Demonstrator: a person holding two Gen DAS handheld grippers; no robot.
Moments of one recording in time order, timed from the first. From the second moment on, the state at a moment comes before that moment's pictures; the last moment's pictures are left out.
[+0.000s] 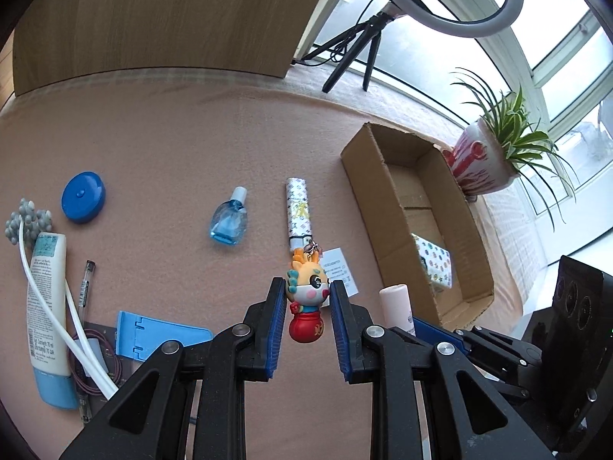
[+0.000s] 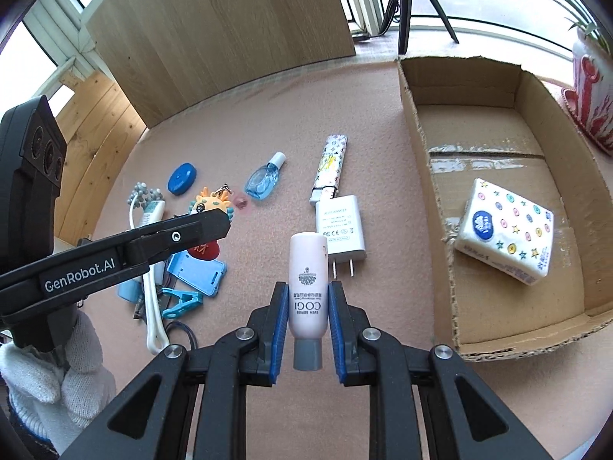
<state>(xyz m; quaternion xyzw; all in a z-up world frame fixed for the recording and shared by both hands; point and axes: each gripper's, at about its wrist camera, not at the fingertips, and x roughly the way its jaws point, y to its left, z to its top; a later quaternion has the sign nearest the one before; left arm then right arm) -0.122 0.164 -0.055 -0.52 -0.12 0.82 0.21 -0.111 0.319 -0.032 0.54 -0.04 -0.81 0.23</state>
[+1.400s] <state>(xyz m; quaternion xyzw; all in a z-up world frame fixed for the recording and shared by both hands) -0.158 0.309 -0.030 -0.49 -0.04 0.83 0.26 -0.137 0.424 -0.019 0.50 -0.05 -0.85 0.12</state>
